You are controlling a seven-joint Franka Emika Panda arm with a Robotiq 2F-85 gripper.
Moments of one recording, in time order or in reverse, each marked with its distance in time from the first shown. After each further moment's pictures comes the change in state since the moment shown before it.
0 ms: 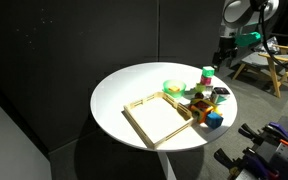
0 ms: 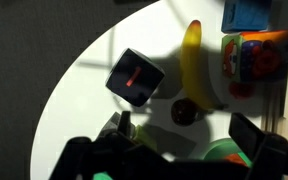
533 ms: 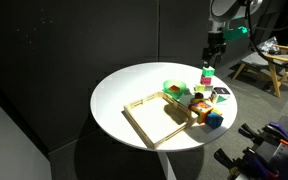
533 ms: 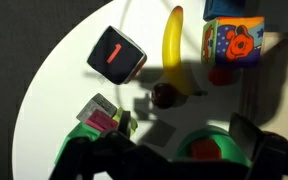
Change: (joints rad) arm 0.041 0.053 0.044 0.137 0.003 -0.100 0.018
